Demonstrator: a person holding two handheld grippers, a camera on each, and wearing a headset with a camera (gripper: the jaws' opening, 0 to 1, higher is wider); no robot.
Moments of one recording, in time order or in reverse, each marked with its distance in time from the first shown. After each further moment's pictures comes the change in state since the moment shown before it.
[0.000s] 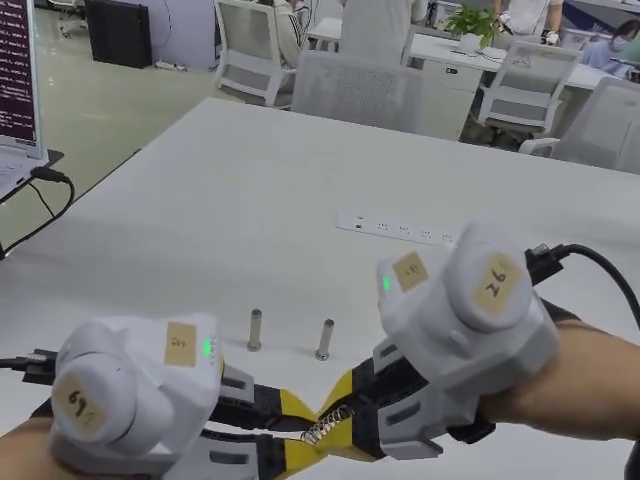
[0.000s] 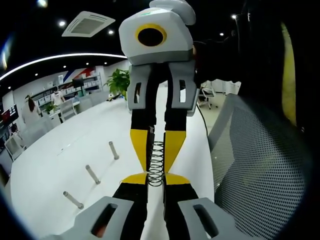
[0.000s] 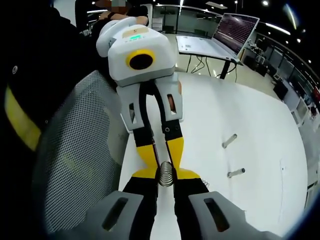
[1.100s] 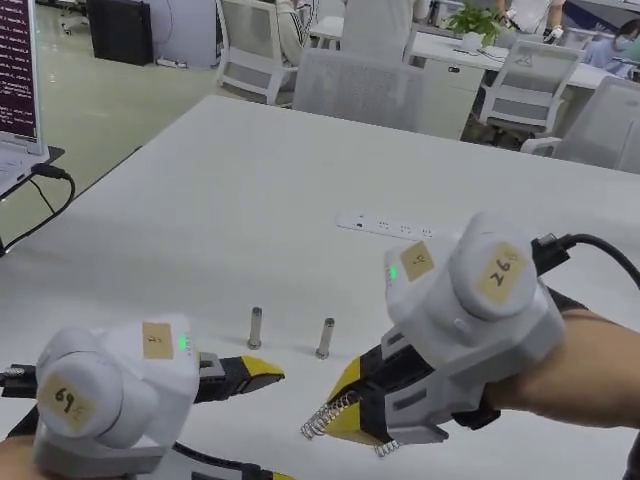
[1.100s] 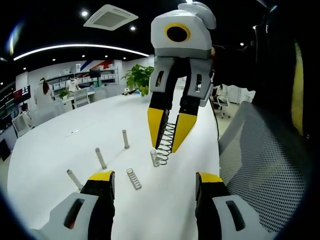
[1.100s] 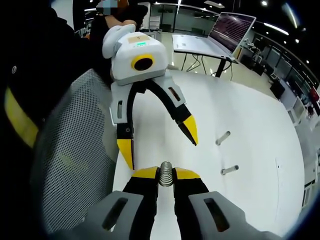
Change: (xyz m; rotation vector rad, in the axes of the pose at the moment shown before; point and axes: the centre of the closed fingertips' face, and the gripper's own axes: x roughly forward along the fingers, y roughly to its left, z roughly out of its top) left arm -0.009 0.017 -0.019 -0.153 -0.004 0.110; right arm -0.005 -0.012 -0.005 0.001 0.014 -0.037
